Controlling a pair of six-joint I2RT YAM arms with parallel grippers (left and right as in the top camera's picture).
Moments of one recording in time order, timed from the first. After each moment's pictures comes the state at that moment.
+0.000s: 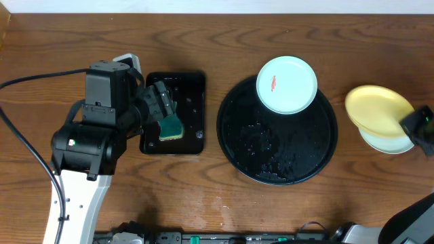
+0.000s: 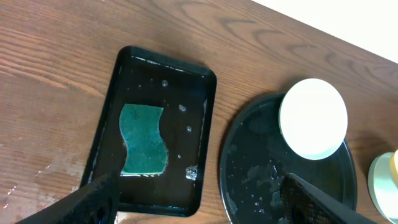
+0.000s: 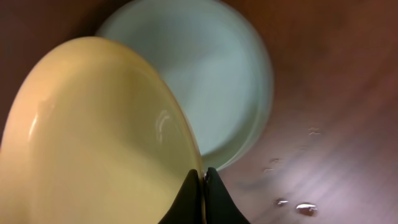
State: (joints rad) left arm -0.17 1.16 1.35 -0.99 0.07 -0.45; right arm -0.64 1.54 1.15 -0.83 -0.01 0.44
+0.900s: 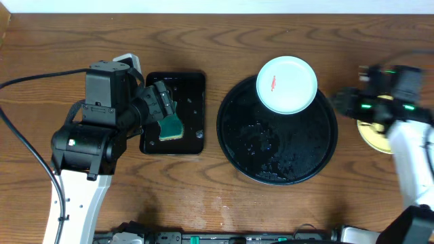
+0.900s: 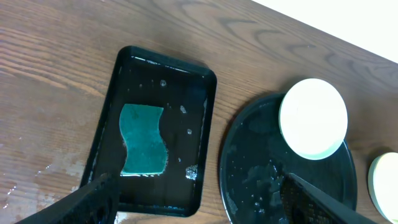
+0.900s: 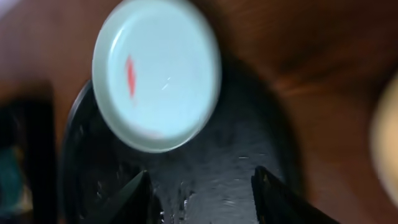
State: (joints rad) left arm -0.17 1.16 1.35 -0.99 0.07 -0.45; right arm -0.19 1.47 1.06 -0.62 -0.39 0.16
